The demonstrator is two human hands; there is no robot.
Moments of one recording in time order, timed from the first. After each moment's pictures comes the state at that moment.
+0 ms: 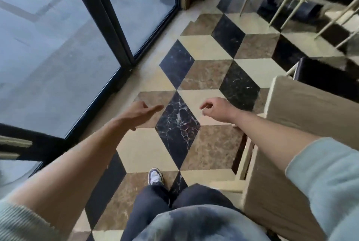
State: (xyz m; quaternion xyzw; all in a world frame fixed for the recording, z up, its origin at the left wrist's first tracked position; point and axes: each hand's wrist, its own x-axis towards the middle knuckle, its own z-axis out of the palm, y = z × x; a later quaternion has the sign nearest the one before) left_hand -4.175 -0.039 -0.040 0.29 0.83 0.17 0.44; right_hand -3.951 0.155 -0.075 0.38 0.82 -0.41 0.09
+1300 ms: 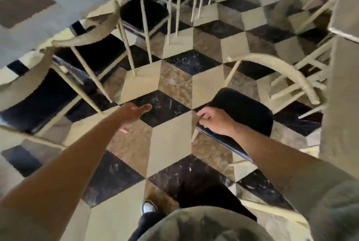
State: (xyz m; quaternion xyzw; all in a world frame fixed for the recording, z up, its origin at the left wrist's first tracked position) left_hand -4.025 1.229 -0.007 0.73 0.47 -0.12 0.48; right_hand -3.818 0.984 -0.044 0.84 0.33 -0.36 -0.24
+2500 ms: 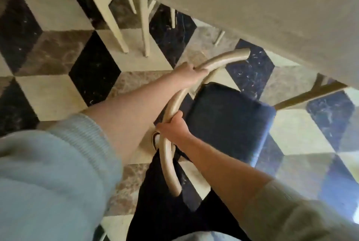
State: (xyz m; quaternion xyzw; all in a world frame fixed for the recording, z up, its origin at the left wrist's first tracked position) left_hand -3.176 0.938 -0.155 0.80 -0.33 -0.48 0.13; right_hand -3.282 1.044 -0.200 0.50 -0.56 -0.14 -0.64
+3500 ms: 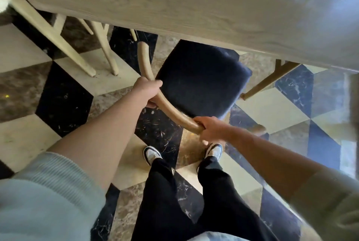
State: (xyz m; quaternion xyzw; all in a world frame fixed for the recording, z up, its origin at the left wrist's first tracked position) left_hand -3.144 0.931 -0.192 0.82 -0.13 -0.53 0.18; right_hand -3.399 0.943 -0.175 0.70 -0.46 -0.30 -0.46
